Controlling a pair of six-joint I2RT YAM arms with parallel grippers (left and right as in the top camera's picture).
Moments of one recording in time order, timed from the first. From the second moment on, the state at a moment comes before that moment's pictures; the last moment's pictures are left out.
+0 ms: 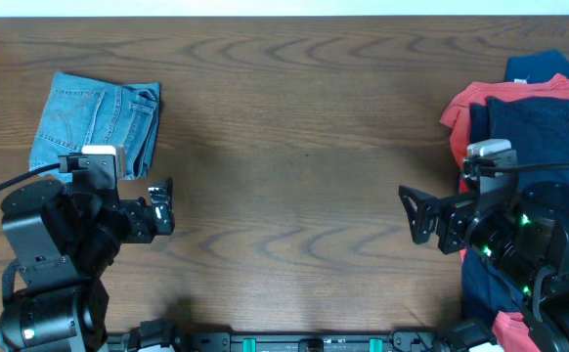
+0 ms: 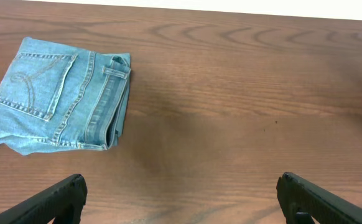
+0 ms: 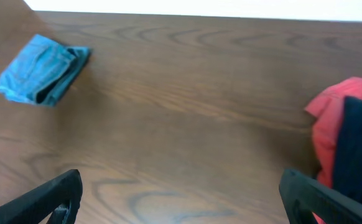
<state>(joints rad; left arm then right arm) 0.21 0.78 1.11 -1.01 0.30 0.07 0.32 0.78 1.18 -0.97 -0.10 0.17</state>
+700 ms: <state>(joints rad) 0.21 0.78 1.11 -1.01 0.29 0.07 0.08 0.37 0.53 -0.38 -0.12 -0.10</state>
